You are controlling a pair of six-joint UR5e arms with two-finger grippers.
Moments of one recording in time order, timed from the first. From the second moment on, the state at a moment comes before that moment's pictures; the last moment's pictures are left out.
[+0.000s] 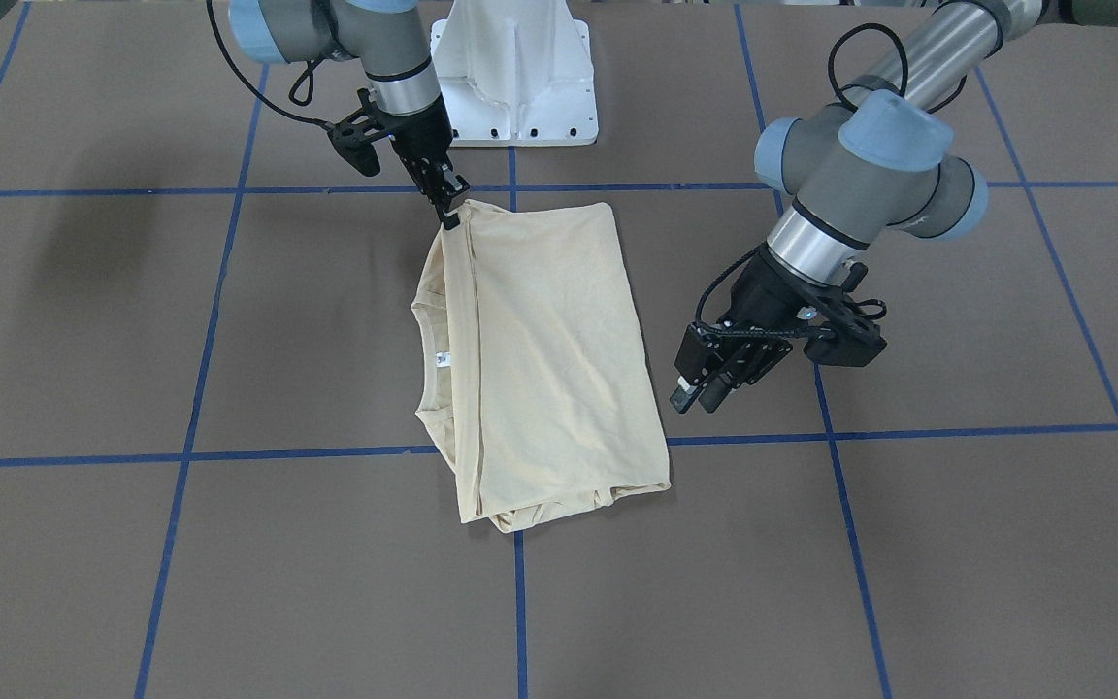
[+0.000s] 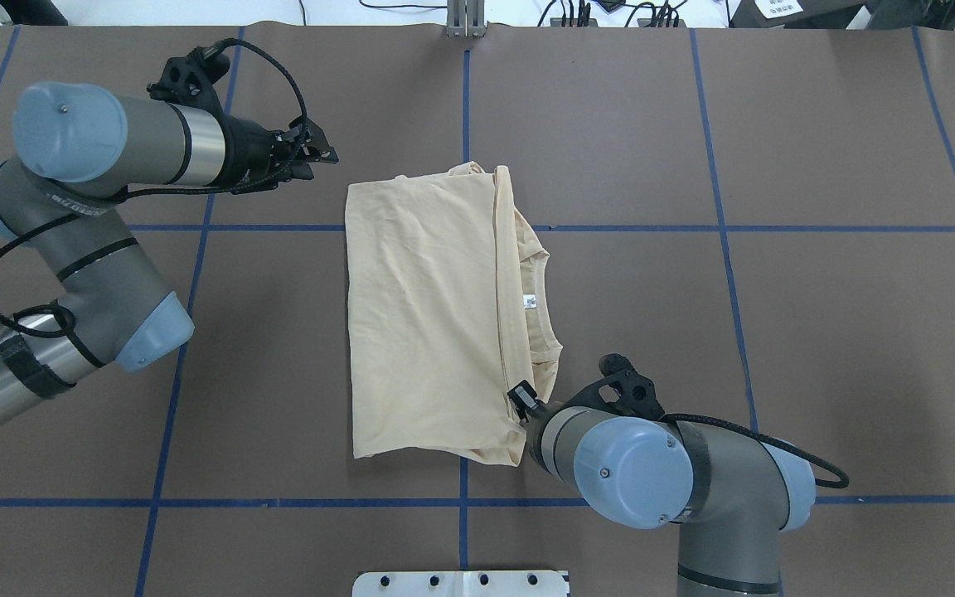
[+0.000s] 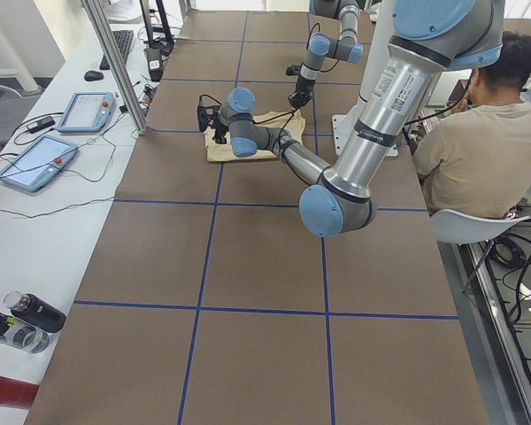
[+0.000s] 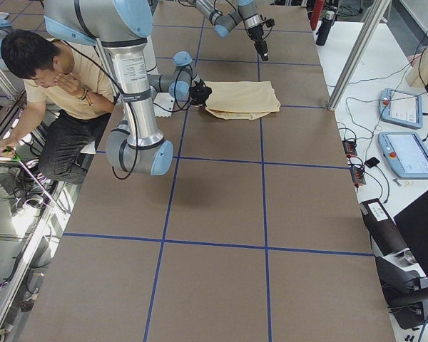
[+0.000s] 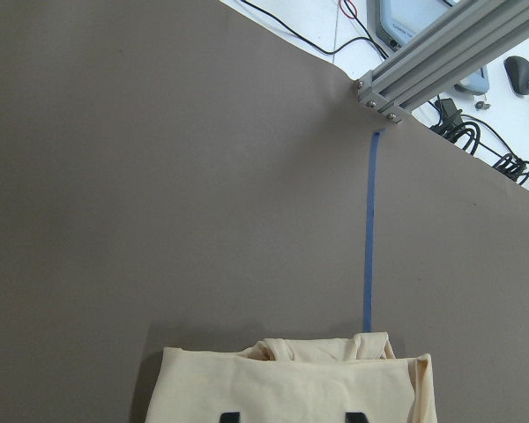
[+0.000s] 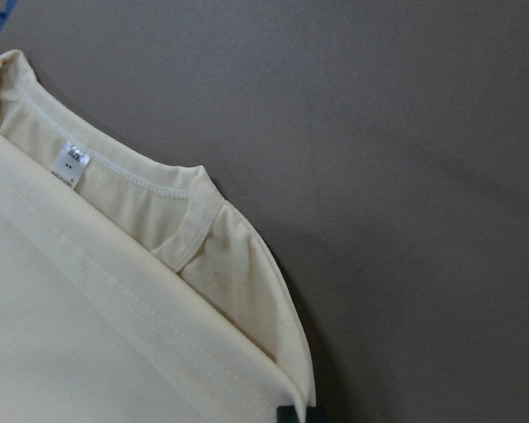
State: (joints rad) left arm -0.78 -2.04 -1.59 -2.40 -1.86 -1.61; right arm 0.20 -1.17 1.93 -1.38 1.46 2.35
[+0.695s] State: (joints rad) left arm -0.53 -1.76 -1.94 -2.40 -1.85 -1.92; right arm 0.18 -1.21 1.98 -1.38 1.47 2.35
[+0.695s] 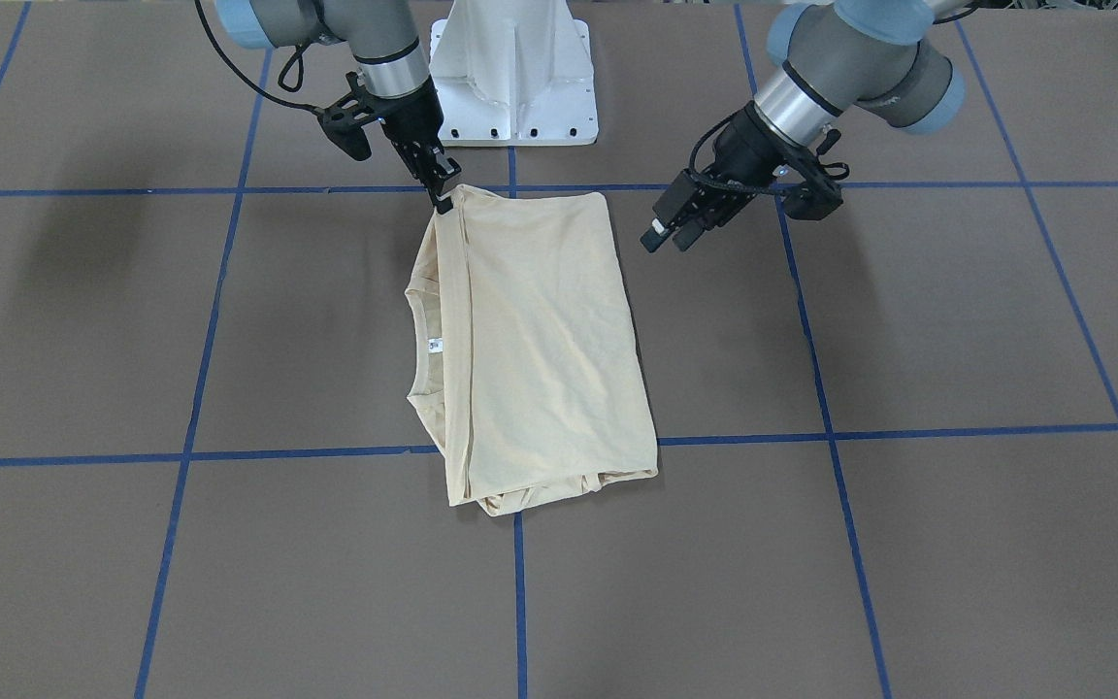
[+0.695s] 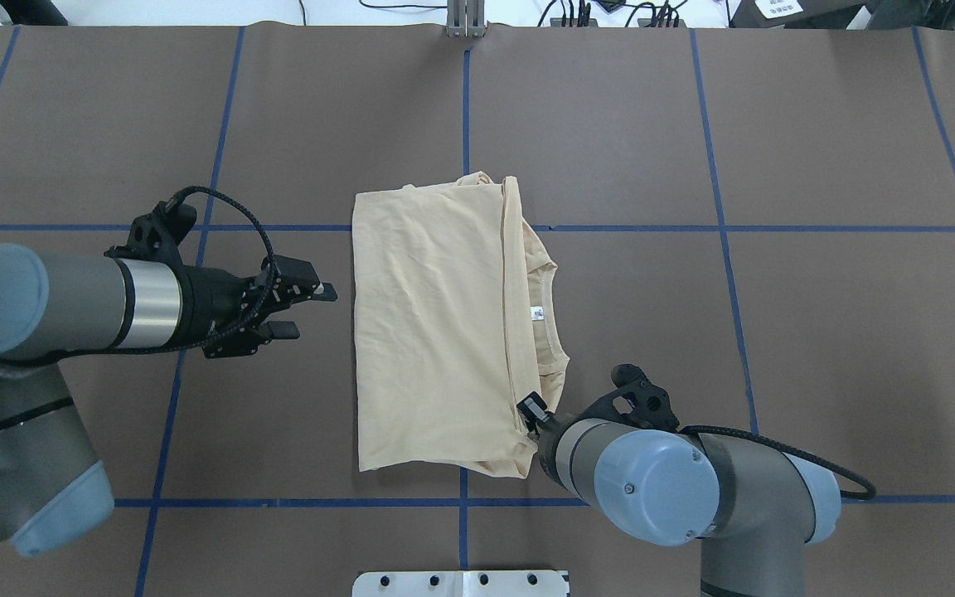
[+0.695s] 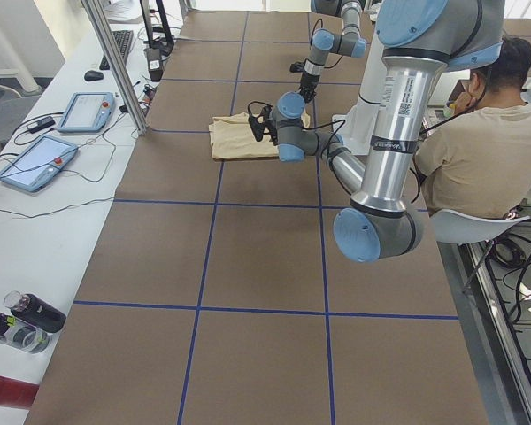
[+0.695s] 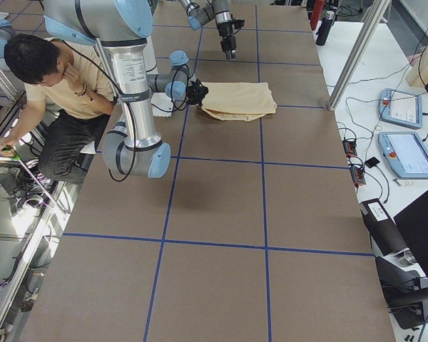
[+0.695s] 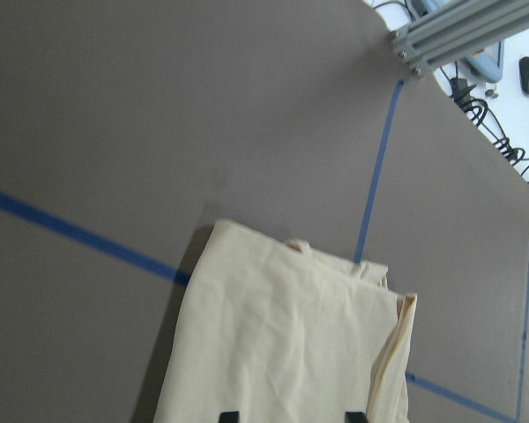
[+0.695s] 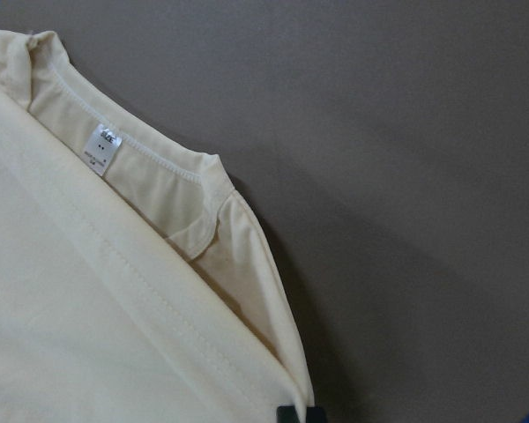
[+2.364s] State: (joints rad) left arm -0.09 -1.78 -1.92 -2.24 -1.36 -2.30; right arm 0.18 -1.21 1.99 -1.38 1.47 2.35
